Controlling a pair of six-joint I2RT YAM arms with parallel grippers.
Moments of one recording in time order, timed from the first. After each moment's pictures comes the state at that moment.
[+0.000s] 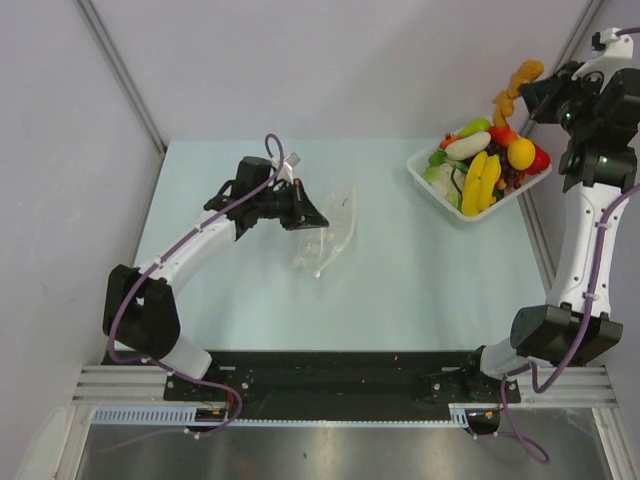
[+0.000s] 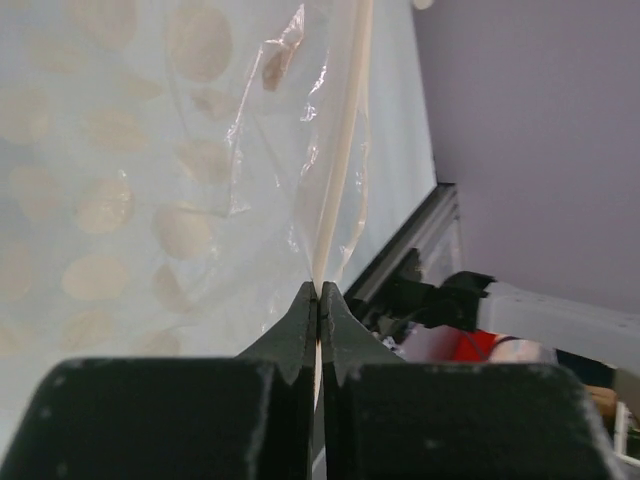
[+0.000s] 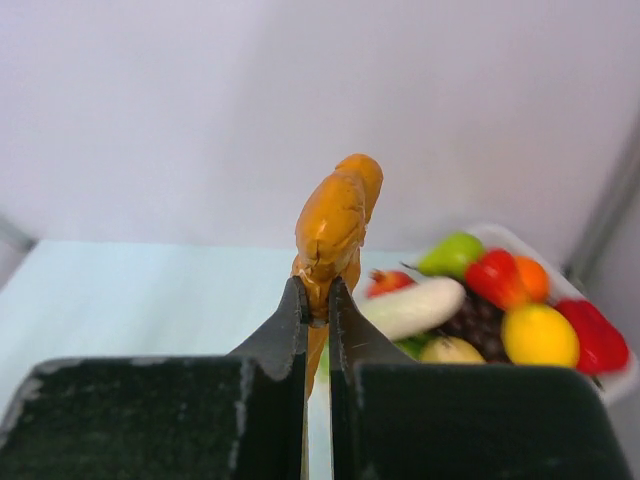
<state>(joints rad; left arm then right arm) -0.41 1.53 1.21 -0.32 0.64 -0.64 -0.31 1.51 1.87 -0.40 -0.47 0.17</state>
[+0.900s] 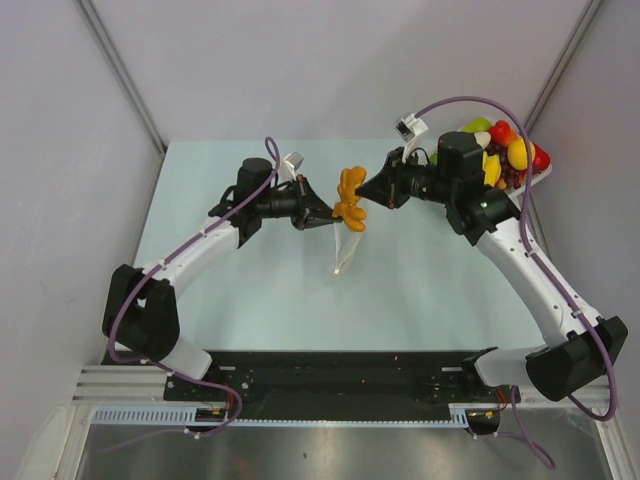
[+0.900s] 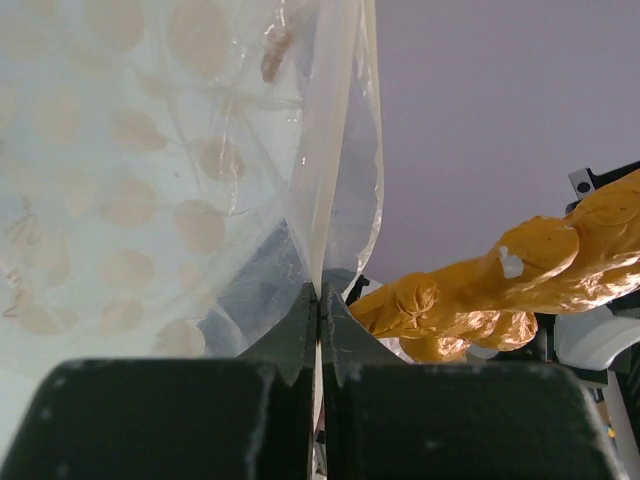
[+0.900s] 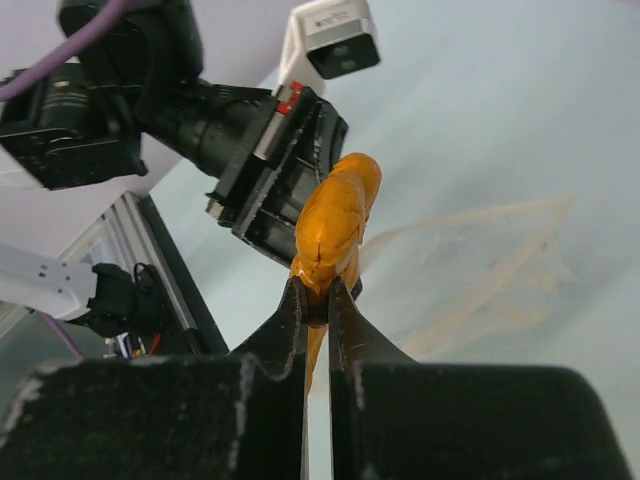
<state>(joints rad) -0.43 1.52 1.13 -0.02 0.82 -1.04 0.43 1.31 1.41 -0.34 -0.61 0.25</state>
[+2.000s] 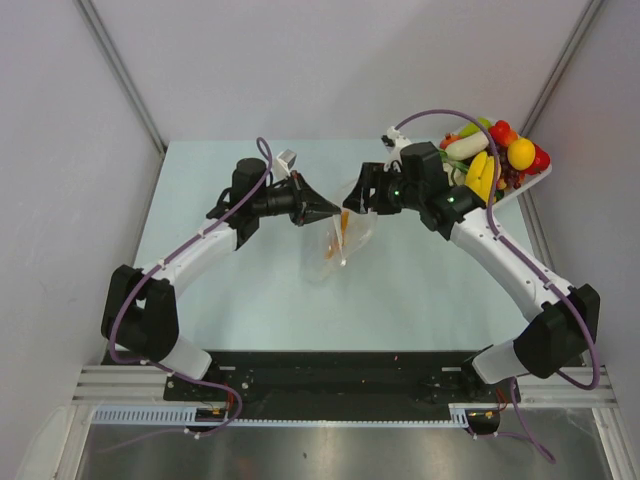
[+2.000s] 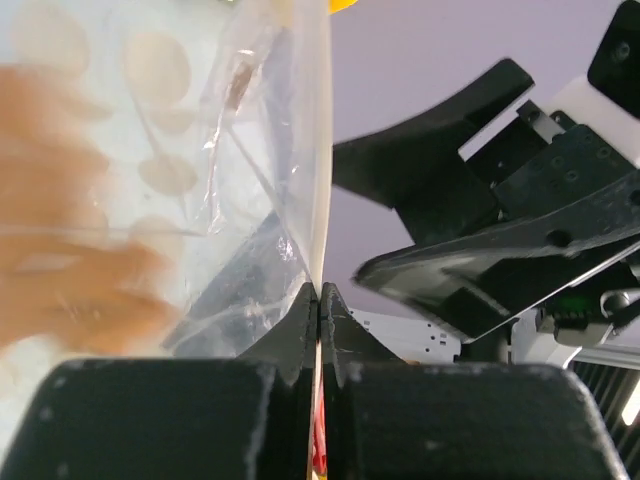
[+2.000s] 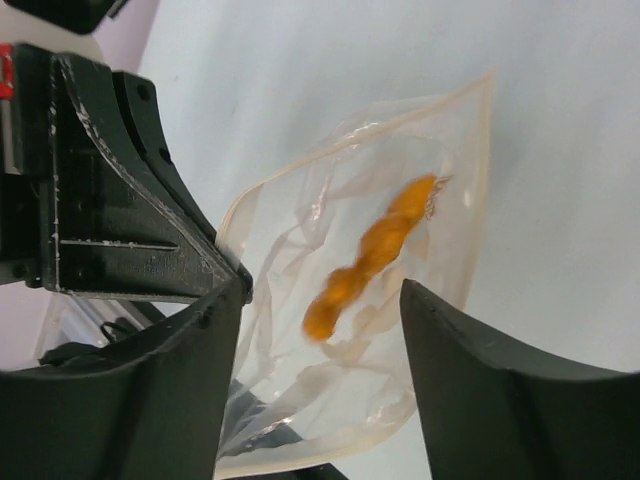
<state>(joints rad) -0.42 1.52 1.10 0.10 0.80 -1.18 0.54 1.45 1.39 -0.46 -0.24 0.47</state>
